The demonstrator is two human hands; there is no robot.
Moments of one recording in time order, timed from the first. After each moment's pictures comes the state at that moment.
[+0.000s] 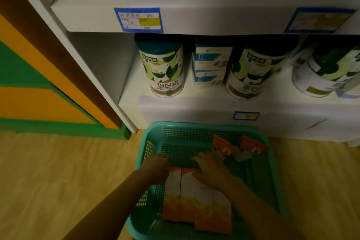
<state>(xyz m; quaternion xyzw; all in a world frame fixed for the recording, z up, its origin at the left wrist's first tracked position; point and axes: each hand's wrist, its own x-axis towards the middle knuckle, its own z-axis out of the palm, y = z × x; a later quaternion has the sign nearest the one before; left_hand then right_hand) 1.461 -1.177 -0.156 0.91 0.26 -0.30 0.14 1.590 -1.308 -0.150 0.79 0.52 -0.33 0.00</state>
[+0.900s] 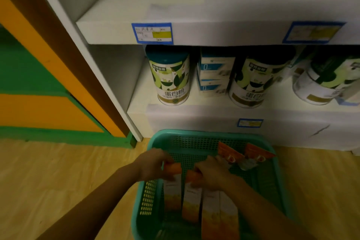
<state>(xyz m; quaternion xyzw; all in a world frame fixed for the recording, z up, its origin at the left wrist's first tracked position) 1.447 -1.147 -0.094 0.91 0.20 -0.22 0.28 1.581 -1.290 -0.112 0.78 0.50 -0.38 0.07</state>
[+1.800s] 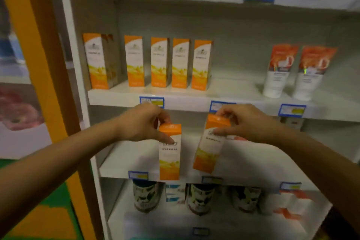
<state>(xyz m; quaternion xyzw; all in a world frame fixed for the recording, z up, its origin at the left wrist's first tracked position) 1.512 -1.187 0.392 0.98 0.13 0.08 0.11 1.684 -1.366 0.399 0.83 0.54 -0.01 -0.18</state>
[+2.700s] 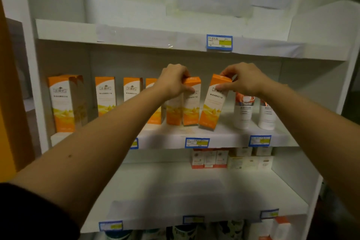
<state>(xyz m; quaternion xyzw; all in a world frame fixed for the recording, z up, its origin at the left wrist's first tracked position) 1.655 -1.203 0.522 0.93 0.11 0.32 0.12 1.746 -1.365 0.541 0.86 0.43 0.17 -0.23</state>
